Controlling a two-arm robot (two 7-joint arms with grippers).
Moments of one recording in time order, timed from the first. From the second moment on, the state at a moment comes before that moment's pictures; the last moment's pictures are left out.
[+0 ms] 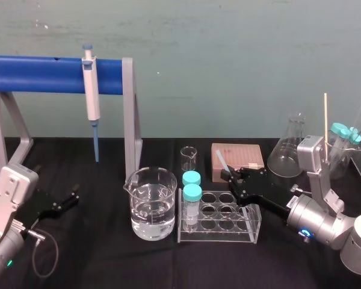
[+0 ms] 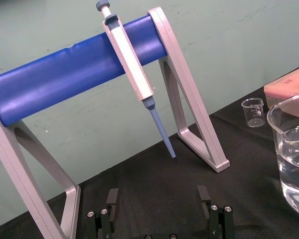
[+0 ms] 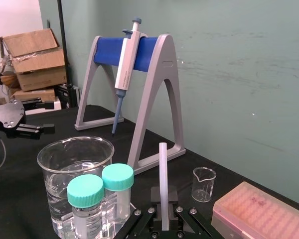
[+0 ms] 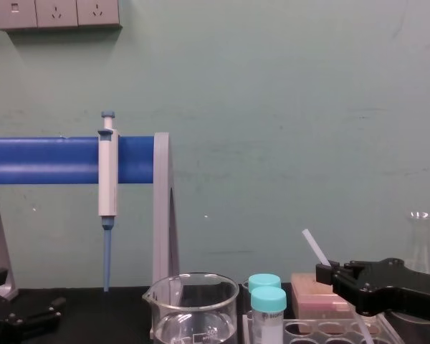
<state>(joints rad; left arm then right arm) -0.20 0.60 0.45 -1.41 -0.25 -0.12 0.03 0.48 0.36 -0.42 -1.01 0.43 -0.24 0.68</state>
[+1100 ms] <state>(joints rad) -0.20 0.60 0.45 -1.41 -0.25 -0.12 0.03 0.42 0.32 -0.32 -1.15 0.45 -0.48 0.65</state>
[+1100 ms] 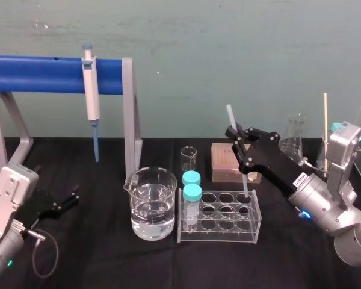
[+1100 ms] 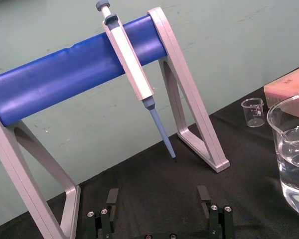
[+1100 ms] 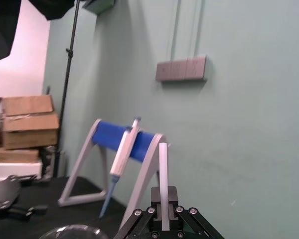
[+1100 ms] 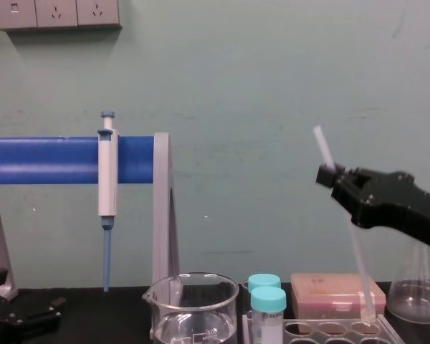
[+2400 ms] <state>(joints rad) -0.20 0.60 0.45 -1.41 -0.25 -0.12 0.03 0.34 0.22 -0.18 -1.04 0.30 -0.75 0.53</state>
